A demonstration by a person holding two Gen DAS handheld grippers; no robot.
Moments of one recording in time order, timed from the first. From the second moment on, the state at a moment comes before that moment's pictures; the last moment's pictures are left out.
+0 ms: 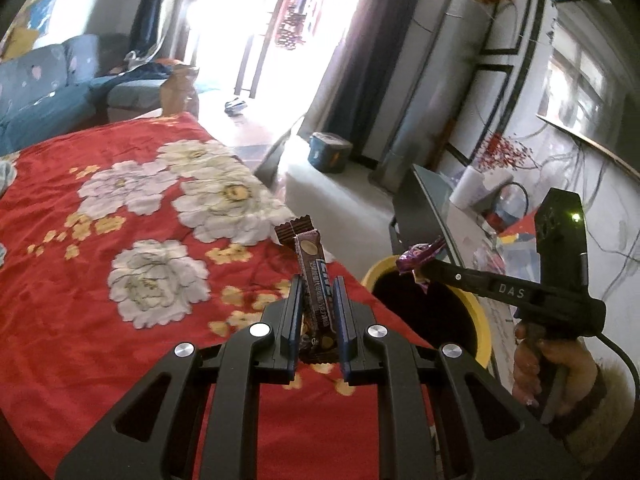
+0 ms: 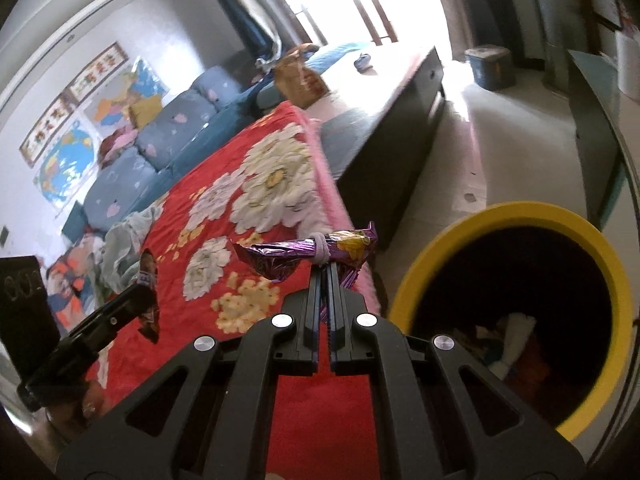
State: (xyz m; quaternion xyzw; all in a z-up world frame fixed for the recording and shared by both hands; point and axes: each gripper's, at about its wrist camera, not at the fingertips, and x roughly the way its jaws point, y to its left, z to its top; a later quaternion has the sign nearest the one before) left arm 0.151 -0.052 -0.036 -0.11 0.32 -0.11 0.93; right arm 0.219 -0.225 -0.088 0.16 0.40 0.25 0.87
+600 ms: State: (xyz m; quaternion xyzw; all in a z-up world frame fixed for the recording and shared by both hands) left arm 0.152 -0.132 -0.030 -0.04 0.32 -0.17 0.93; right arm 0.194 -0.301 -0.097 0.20 0.39 0.17 0.88
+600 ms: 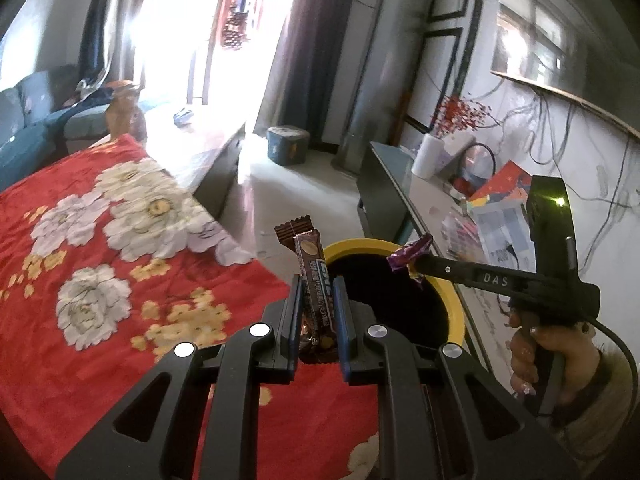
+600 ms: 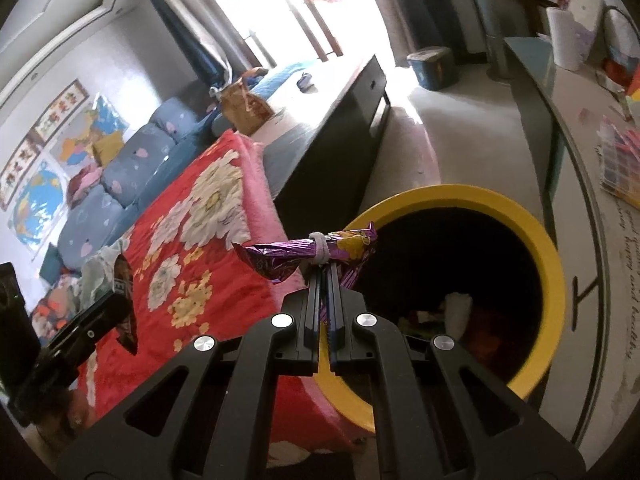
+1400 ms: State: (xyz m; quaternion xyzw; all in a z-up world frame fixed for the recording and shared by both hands) left arm 0.166 -0.209 -0.051 0.02 0.35 -0.22 0.91; right arm 0.182 -0.354 -0.118 0.17 0.39 0.08 0.90
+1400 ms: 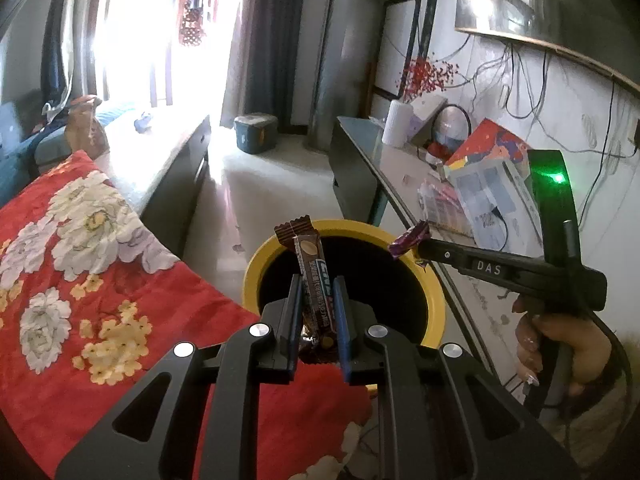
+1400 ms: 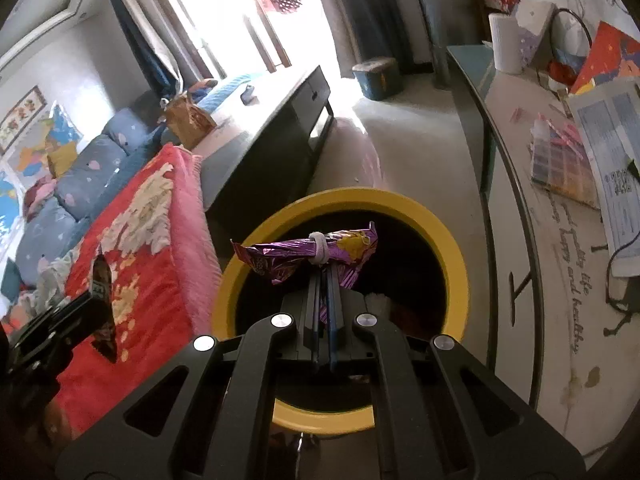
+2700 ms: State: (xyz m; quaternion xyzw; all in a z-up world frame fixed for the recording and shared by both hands) left arm 0.194 -0.214 -0.074 0.02 0.36 -0.22 0.91; right arm 0.142 -0.367 -0.094 0.18 0.35 0.03 0.92
